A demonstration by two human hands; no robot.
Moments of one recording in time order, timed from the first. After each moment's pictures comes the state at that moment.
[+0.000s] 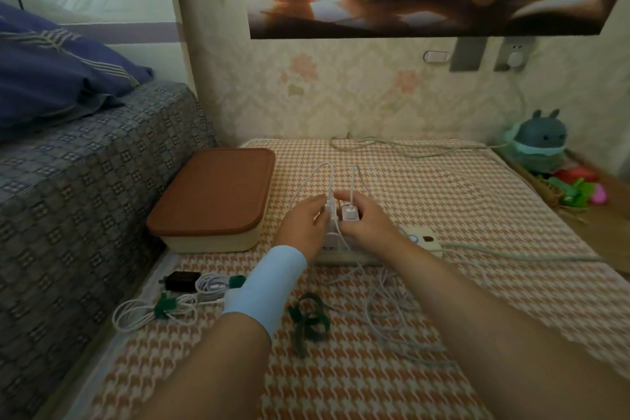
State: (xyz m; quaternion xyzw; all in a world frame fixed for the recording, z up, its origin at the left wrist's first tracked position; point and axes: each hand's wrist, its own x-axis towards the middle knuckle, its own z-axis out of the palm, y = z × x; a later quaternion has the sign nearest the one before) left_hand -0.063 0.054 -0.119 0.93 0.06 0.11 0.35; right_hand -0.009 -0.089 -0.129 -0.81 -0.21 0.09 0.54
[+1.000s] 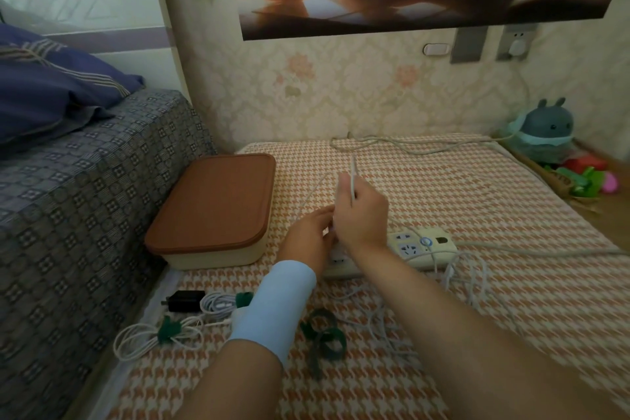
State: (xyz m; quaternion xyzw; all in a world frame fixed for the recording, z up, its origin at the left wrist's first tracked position) left_hand -0.063 0.063 -0.128 0.93 -0.01 0.13 0.34; right_hand -0.025 -0.030 -0.104 -0.76 -0.09 -0.25 0.60
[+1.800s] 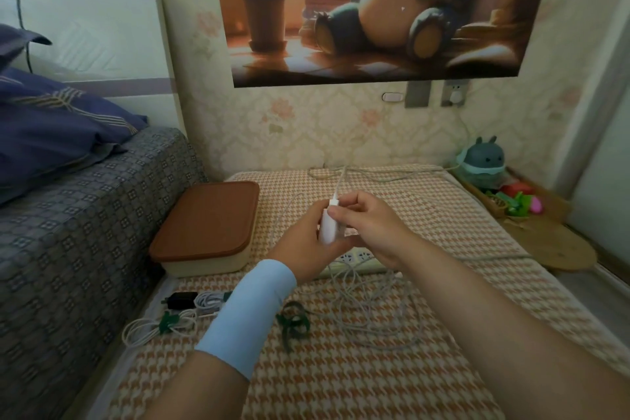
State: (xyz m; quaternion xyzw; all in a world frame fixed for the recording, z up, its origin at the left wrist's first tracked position) left_hand -0.149 0.001 -0.034 0.87 -0.08 0.09 0.49; right_hand -0.100 -0.141 -0.021 -0.71 -0.14 0.12 0.68
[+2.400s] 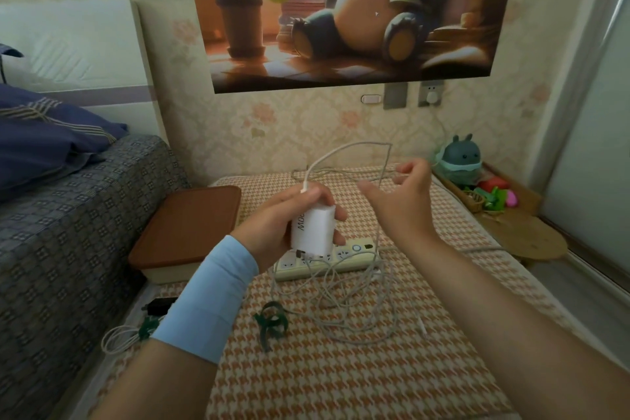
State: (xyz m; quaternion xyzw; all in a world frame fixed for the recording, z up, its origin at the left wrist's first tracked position) left_hand -0.173 -0.014 0.023 0.66 -0.17 -0.07 0.73; right_hand -0.093 -0.205 -0.010 -0.78 -0.06 -0.28 0.56
